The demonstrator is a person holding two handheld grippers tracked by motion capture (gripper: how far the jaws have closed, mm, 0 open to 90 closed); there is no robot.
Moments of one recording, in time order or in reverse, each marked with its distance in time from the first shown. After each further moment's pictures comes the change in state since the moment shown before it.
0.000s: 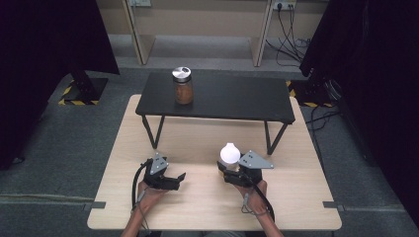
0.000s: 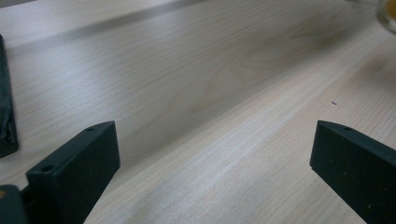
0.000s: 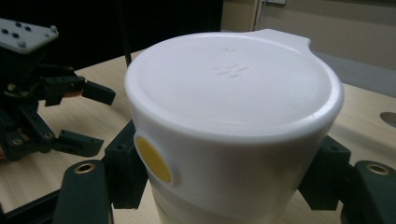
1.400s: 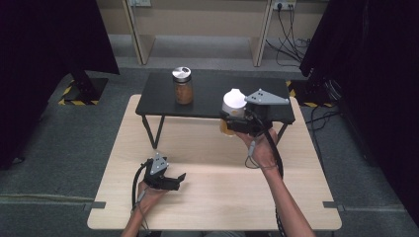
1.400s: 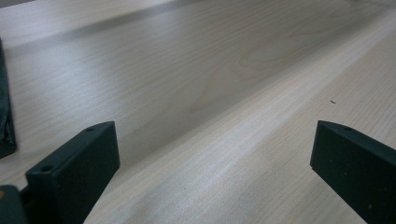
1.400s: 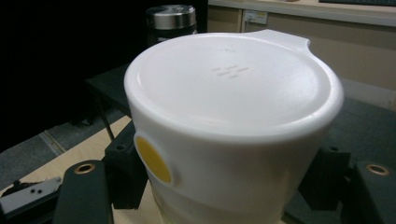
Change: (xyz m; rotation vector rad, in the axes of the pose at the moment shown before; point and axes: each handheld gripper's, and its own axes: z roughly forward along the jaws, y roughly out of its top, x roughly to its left) left arm 0.001 0.001 0.000 0.005 -0.005 0.004; right arm -0.029 0.177 -0.012 0.010 -0.041 0.054
